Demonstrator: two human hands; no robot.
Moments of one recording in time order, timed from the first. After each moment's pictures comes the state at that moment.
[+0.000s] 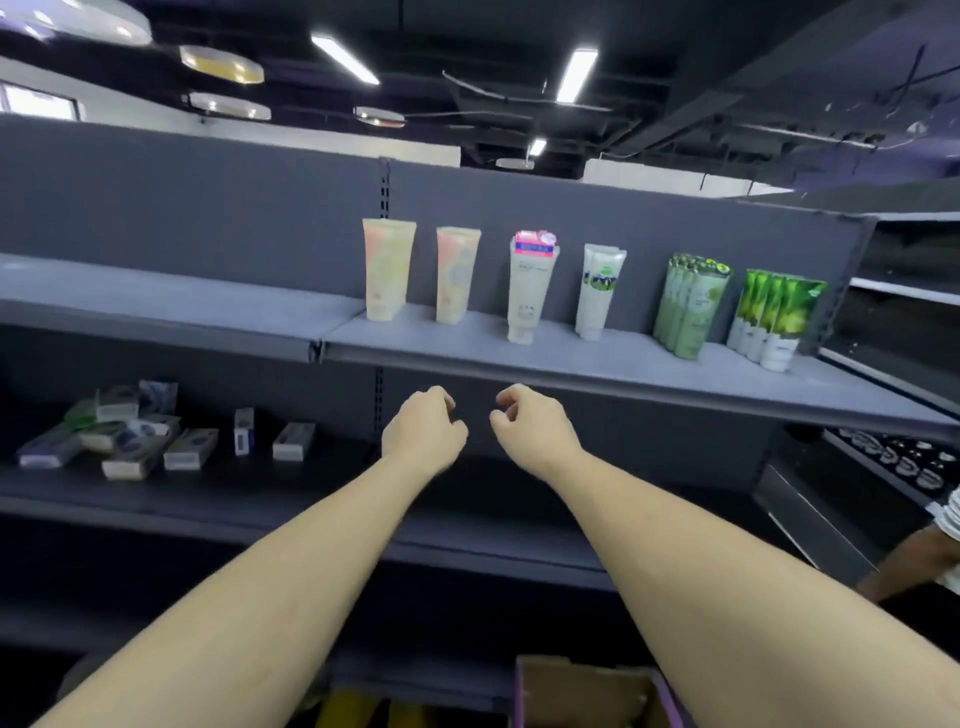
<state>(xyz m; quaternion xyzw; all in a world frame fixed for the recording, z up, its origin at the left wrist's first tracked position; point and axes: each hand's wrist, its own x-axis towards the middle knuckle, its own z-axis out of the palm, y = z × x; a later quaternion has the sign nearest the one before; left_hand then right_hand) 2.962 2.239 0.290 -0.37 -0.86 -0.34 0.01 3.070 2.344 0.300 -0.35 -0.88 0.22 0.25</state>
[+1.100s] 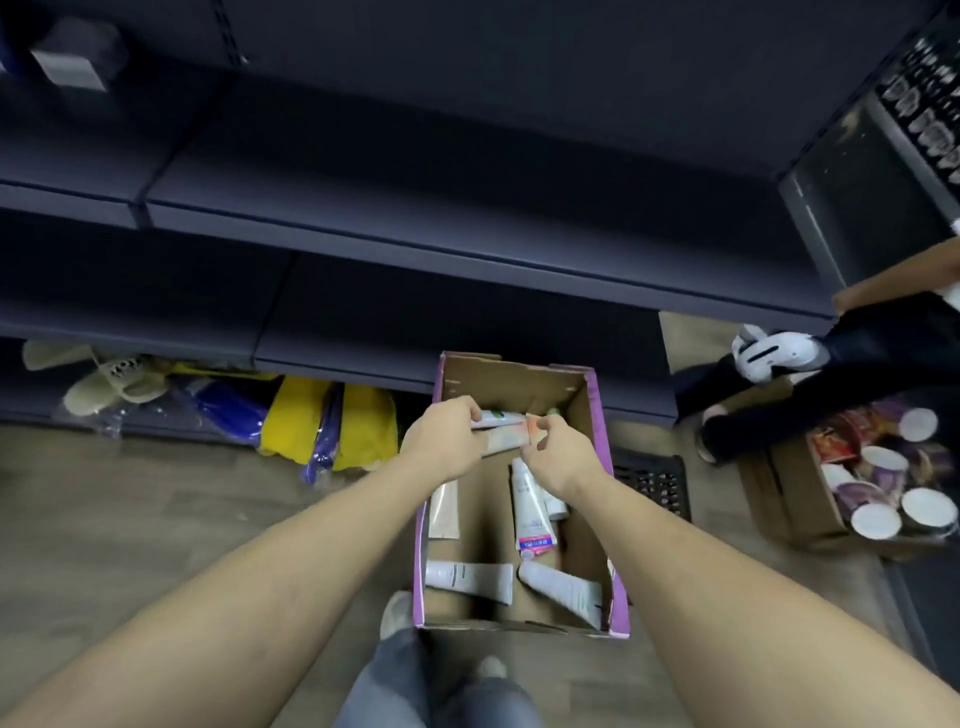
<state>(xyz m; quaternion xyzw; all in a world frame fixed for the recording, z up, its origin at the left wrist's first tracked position) 3.145 2.304 -0.041 -0.38 -0.84 -0.19 -0.34 3.283 2.400 -0.052 -0.54 -0.76 0.36 -0.11</state>
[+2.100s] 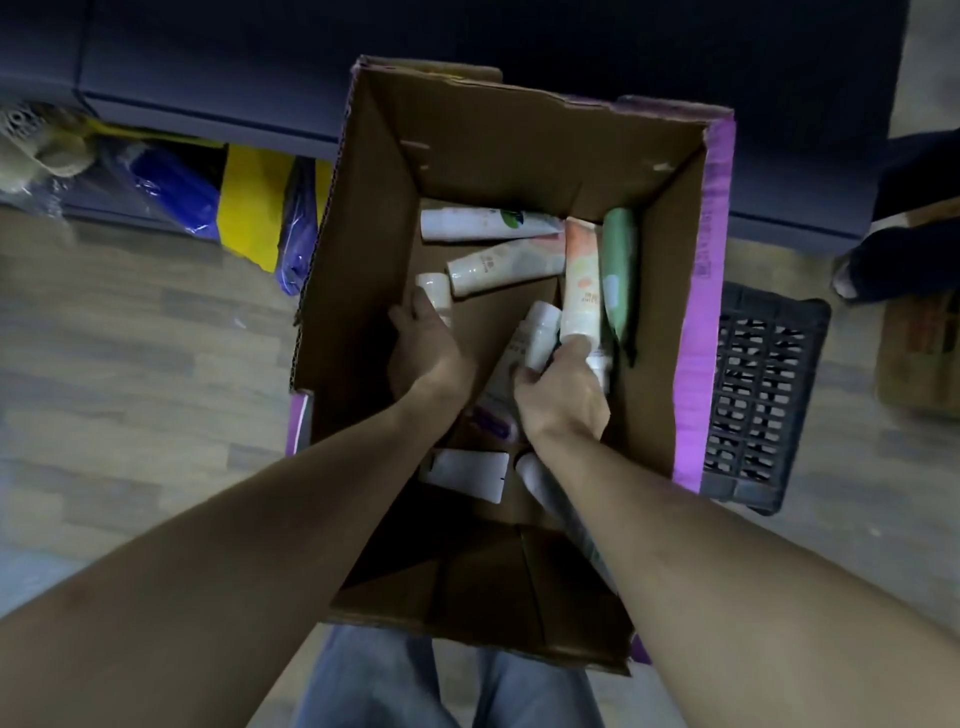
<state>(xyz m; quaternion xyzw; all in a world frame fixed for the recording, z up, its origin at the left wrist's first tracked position) 3.213 2.362 -0.289 -0.10 -0.93 -0.06 -0.36 3.320 2.416 -0.289 -0.62 -0.69 0.32 -0.16</state>
